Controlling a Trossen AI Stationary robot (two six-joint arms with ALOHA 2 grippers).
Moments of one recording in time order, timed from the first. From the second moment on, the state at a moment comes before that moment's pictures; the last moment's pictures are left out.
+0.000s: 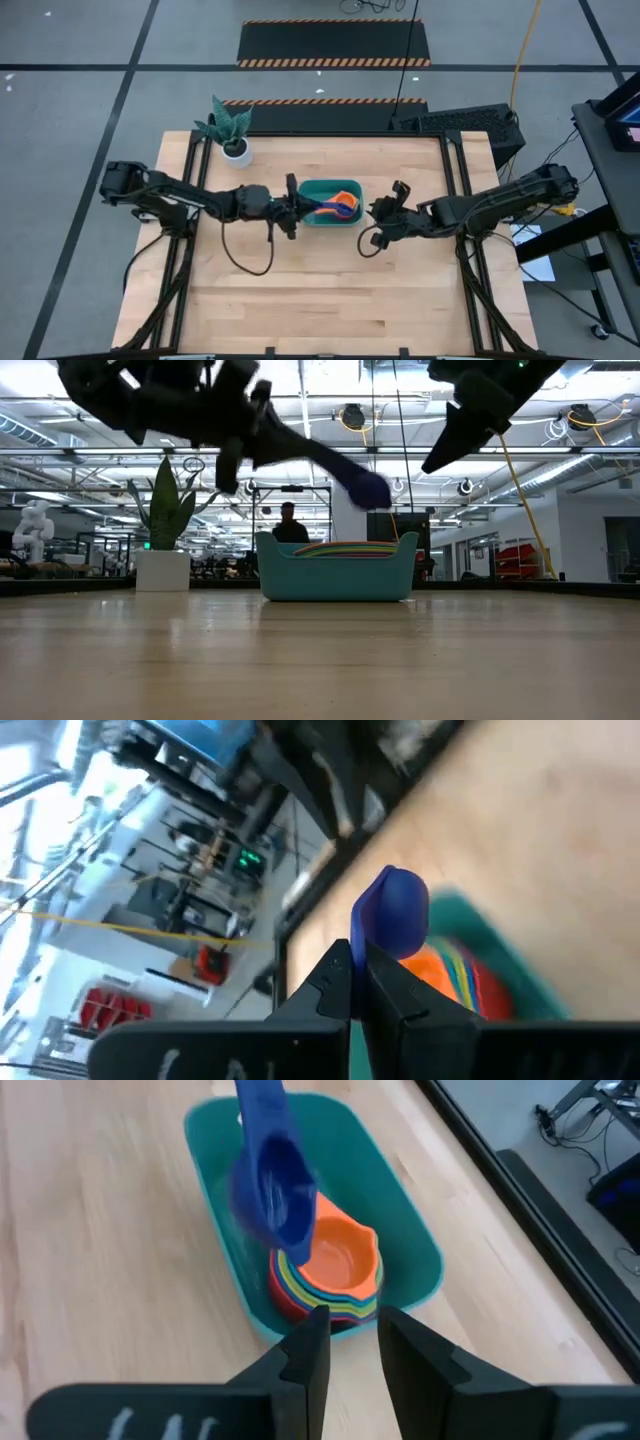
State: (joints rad) left arm -0.01 1.48 0.63 0.69 -0.13 0.95; right arm 0.23 1.25 0.86 -0.52 0.60 0.36
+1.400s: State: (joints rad) left arm 0.07 1.69 0.66 0.87 -0.12 1.10; right arm 0.24 1.23 0.85 -0.45 0.51 0.36
